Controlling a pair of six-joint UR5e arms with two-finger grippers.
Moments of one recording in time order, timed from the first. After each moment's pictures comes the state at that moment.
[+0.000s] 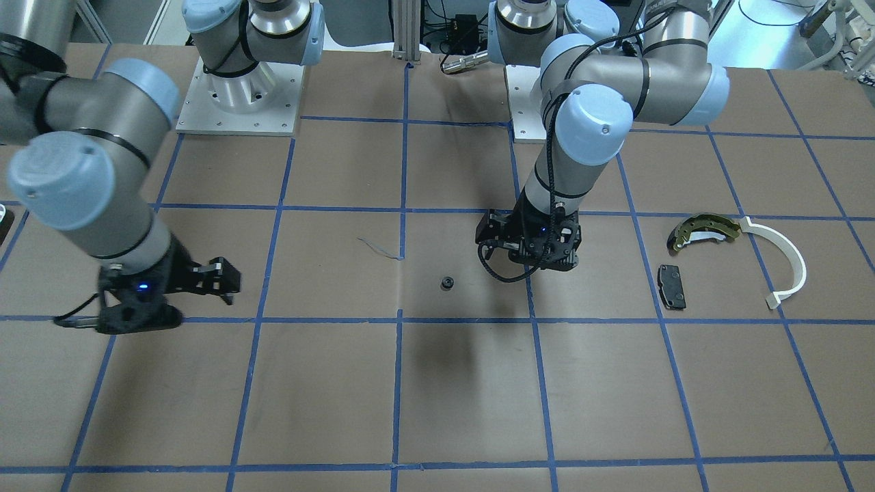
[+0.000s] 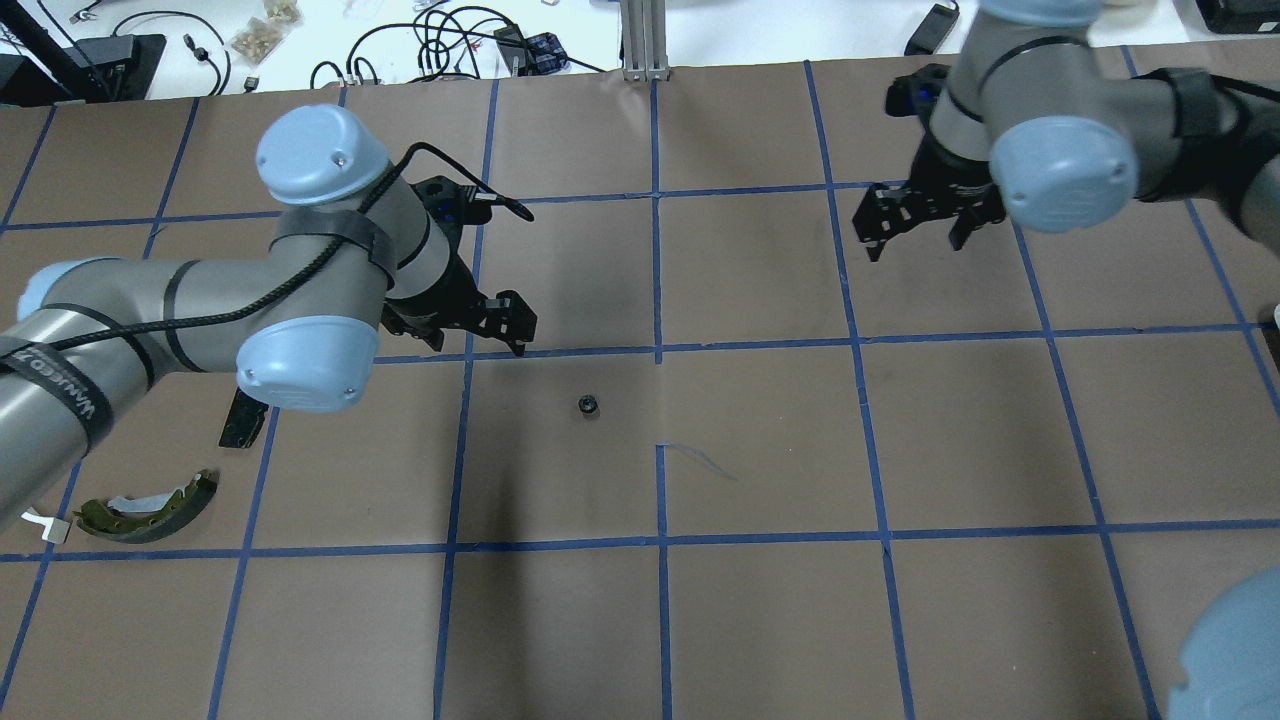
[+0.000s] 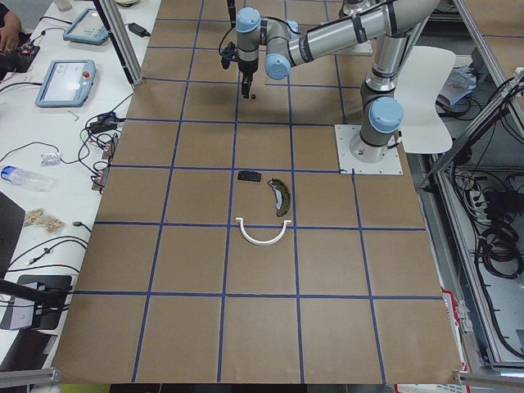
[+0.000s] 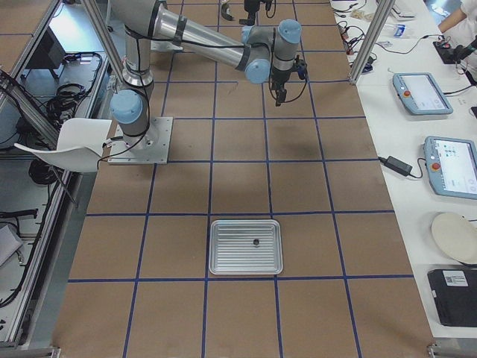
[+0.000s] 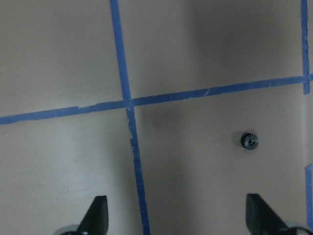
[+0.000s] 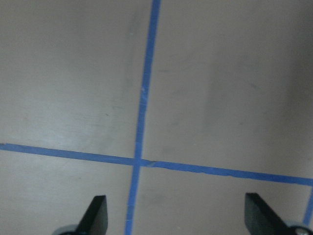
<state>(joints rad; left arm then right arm) -1.67 -1.75 -1.95 -0.97 1.49 0.06 1.40 -1.29 1.68 -1.94 -1.55 -0.29</state>
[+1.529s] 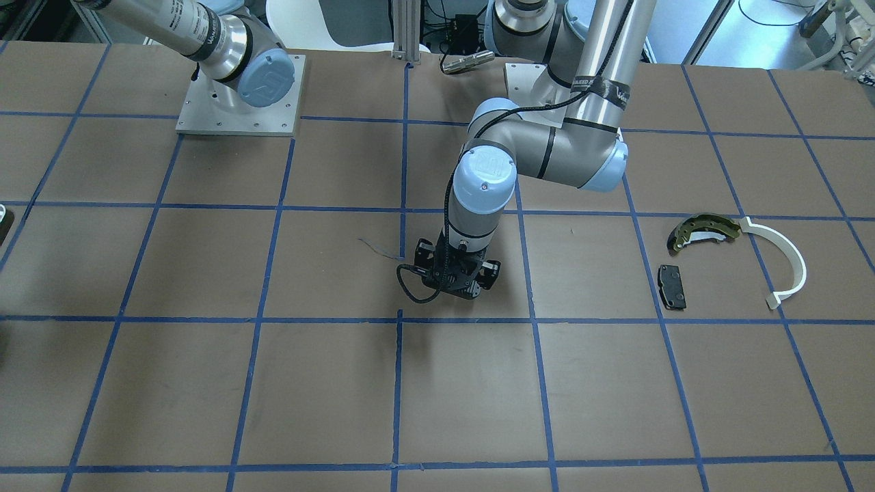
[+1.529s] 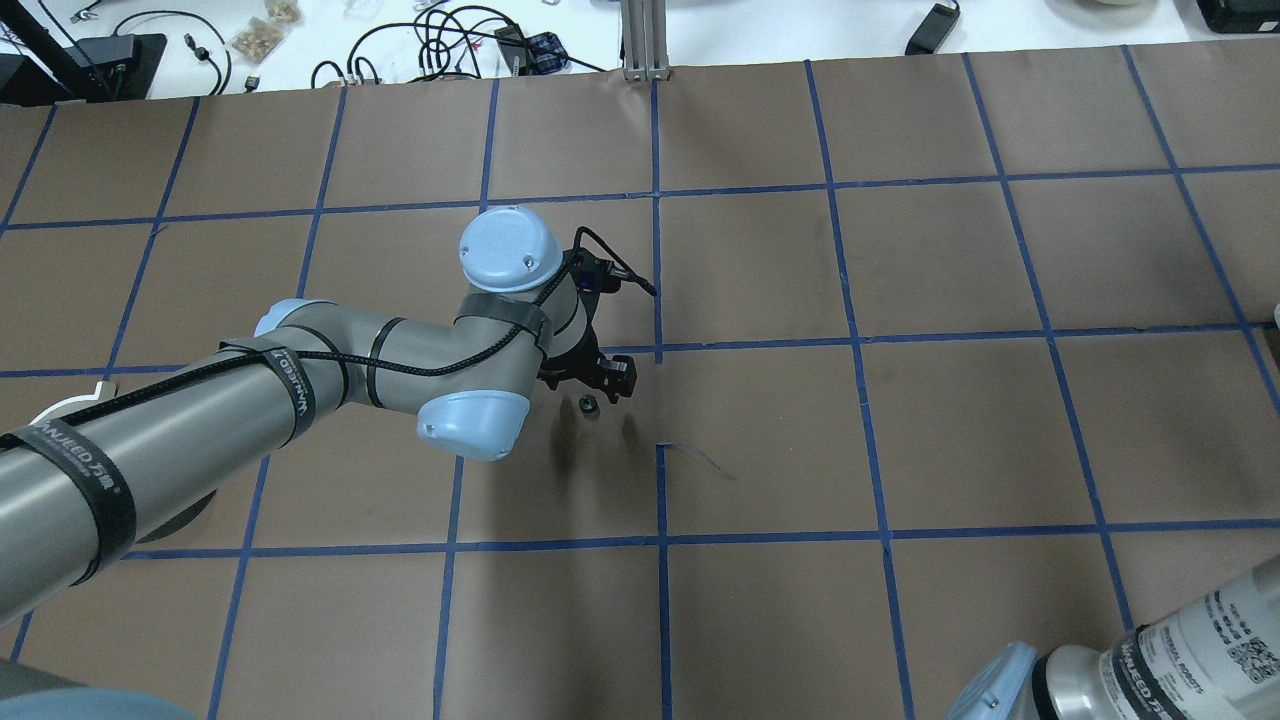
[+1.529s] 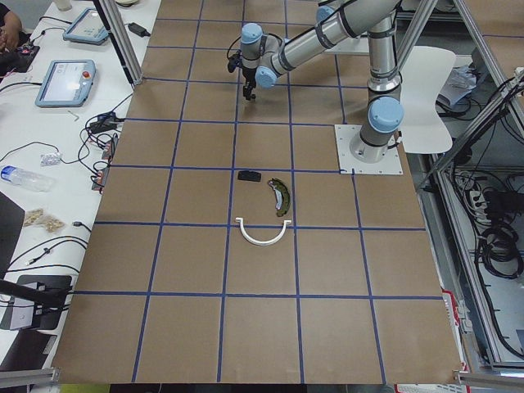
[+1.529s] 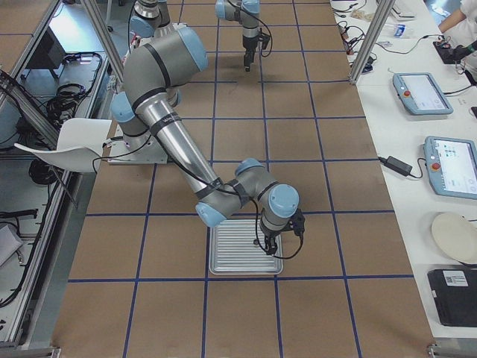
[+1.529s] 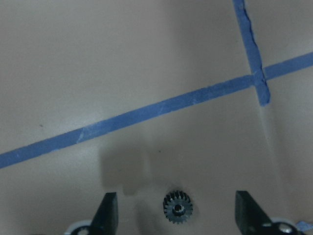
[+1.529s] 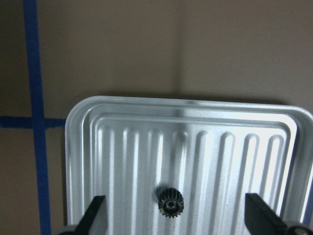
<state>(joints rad) -1.83 -1.96 -1.97 -0.75 1.51 0.03 0.67 -0.93 1.44 -2.04 -1.62 -0.97</state>
